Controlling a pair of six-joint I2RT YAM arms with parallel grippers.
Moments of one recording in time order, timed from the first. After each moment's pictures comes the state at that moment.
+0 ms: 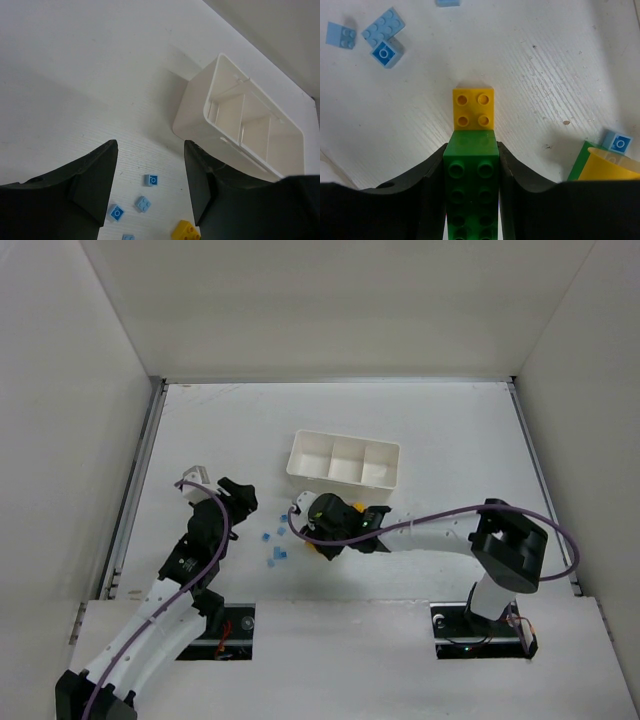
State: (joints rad) left arm -0.44 0.55 0.34 -0.12 -0.41 -0.75; right arm 1.11 1.68 1.01 -0.24 0.09 0.10
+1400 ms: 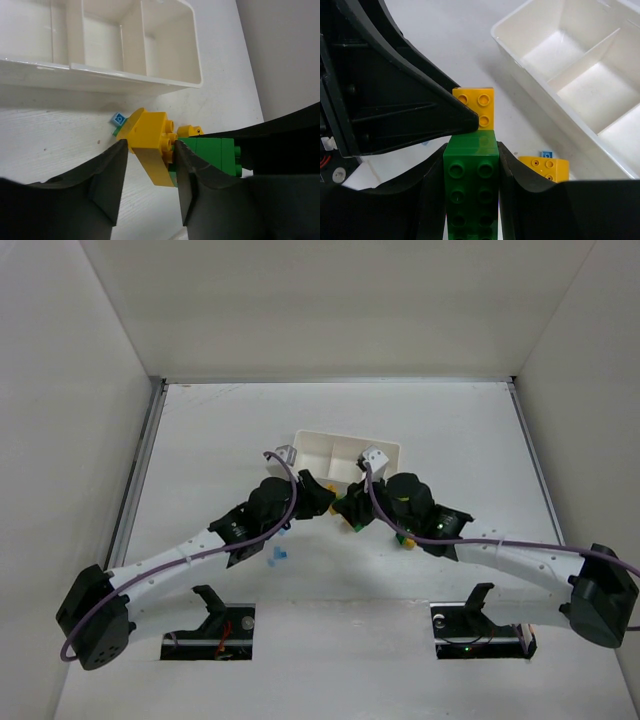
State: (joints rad) left arm -0.84 1.05 0.61 0.07 -0.18 -0.81; right arm 0.92 1.17 0.72 0.12 0.02 0.27
